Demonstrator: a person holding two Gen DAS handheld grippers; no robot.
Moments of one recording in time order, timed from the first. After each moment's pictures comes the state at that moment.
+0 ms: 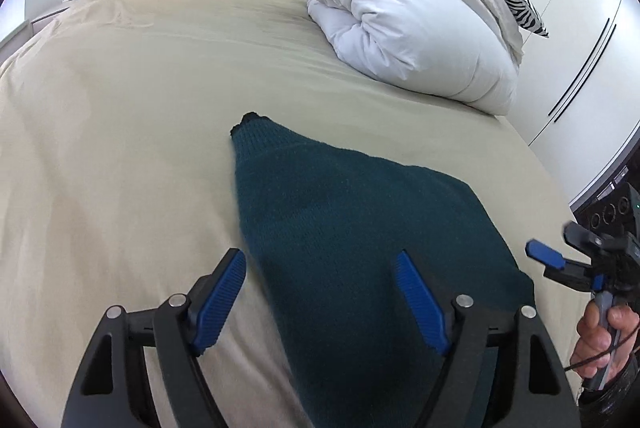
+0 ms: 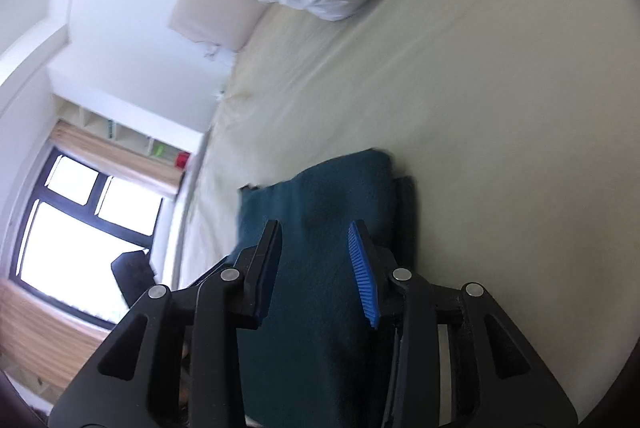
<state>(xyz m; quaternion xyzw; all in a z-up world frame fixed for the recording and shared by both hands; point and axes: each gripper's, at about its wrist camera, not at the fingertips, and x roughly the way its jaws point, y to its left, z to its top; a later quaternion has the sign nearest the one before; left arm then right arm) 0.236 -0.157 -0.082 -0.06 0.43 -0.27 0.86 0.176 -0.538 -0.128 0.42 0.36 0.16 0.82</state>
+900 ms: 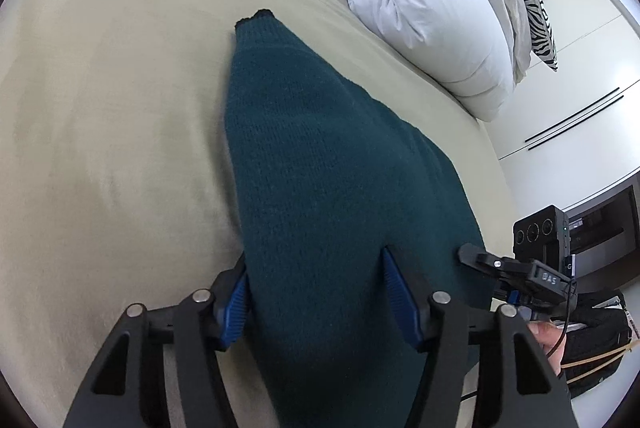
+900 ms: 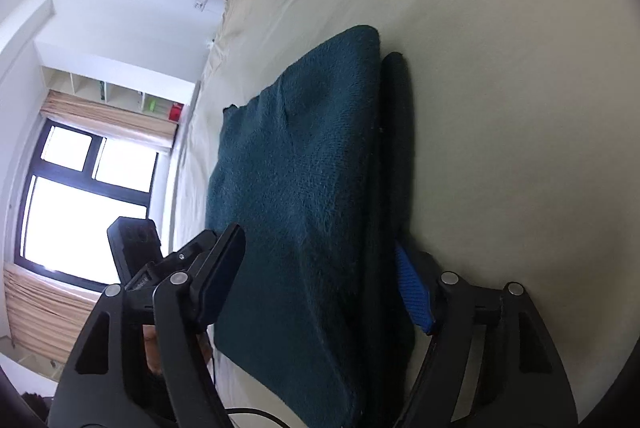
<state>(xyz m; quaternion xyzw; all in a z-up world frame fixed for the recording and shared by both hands) 0.237 -0.153 -0.121 -0.19 0.53 -0.30 0.77 0.179 -0.512 -0.176 0.40 0.48 0.15 0.77</state>
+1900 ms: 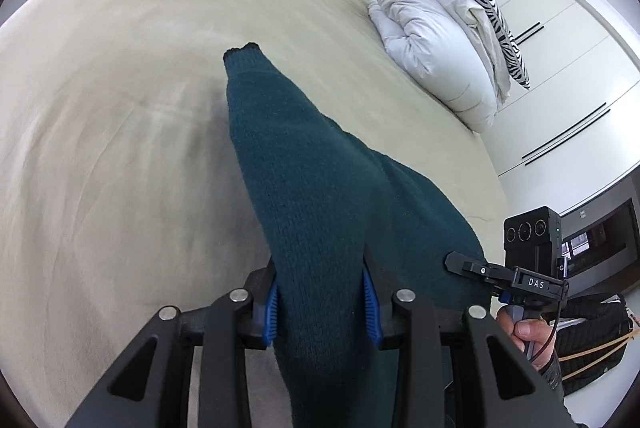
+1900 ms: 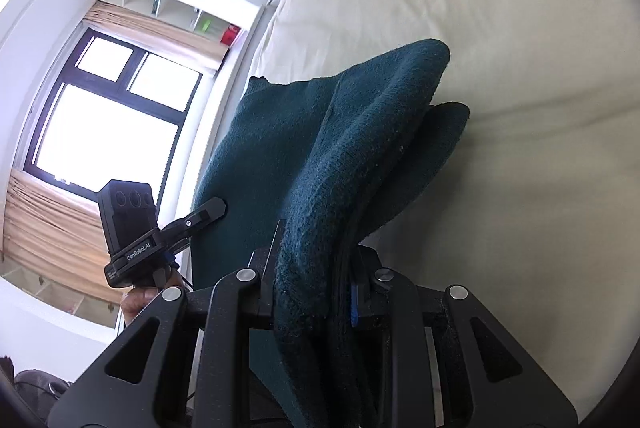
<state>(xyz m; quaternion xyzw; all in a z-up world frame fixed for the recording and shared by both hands) 0.043 0.097 -0.085 -0.22 0.50 -0.25 0.80 0.019 -0.250 -0.123 0.34 0.49 0.27 0.76</state>
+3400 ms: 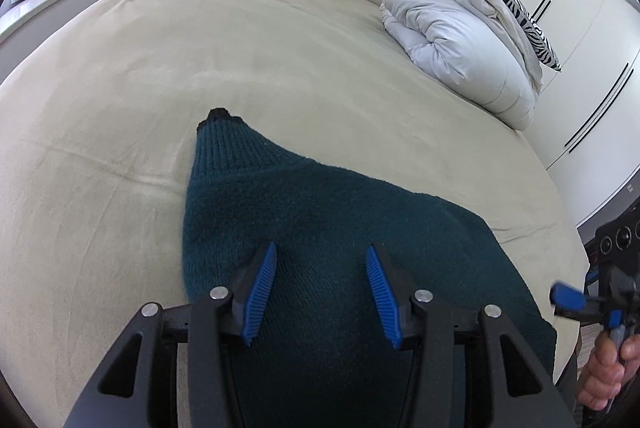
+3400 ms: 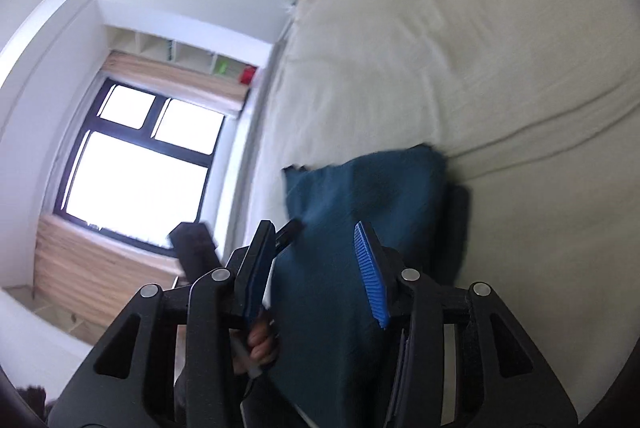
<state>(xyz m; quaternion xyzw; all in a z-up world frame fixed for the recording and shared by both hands) 0.090 0.065 -0.107 -0.12 0.44 -0.20 0.87 0.065 -0.234 -0.125 0.41 0.42 0.31 0.75</state>
